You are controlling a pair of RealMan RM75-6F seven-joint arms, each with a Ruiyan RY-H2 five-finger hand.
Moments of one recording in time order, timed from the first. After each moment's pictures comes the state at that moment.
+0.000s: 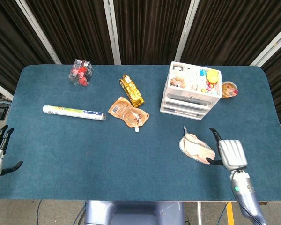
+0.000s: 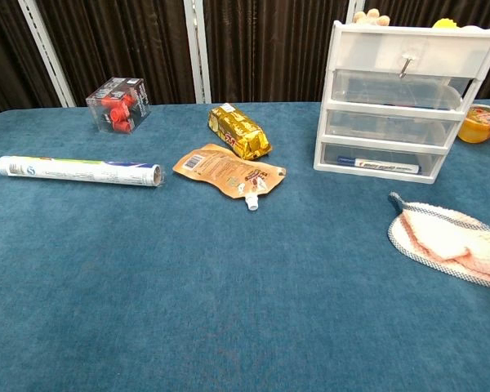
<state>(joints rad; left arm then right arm) -0.09 -1.12 -0.05 -1.64 1.47 1.50 0.18 0.29 -1.29 0.17 -1.78 -1.22 1.22 -0.45</state>
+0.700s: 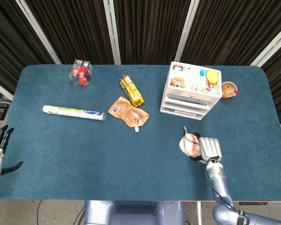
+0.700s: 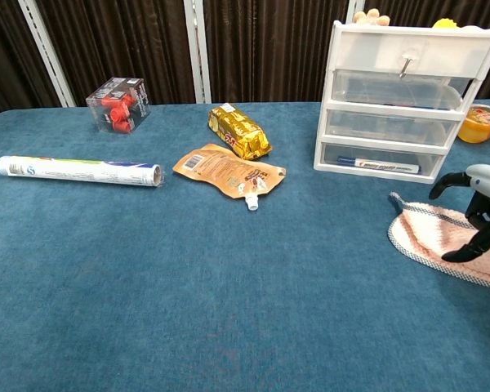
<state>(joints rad) -0.09 -1.11 -0.05 -1.66 1.44 1.47 0.16 0.46 -1.54 0.22 -1.63 -0.82 1.15 -0.67</state>
